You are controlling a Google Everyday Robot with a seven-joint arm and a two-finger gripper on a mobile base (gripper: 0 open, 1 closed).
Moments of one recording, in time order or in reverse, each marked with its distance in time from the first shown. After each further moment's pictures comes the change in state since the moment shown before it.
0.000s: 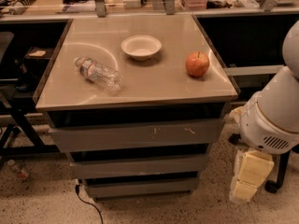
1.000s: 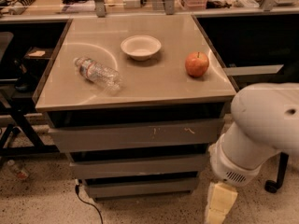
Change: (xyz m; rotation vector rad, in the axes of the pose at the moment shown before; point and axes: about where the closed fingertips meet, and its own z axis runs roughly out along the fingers) arm -0.002 0.030 0.112 -0.124 0.018 0.013
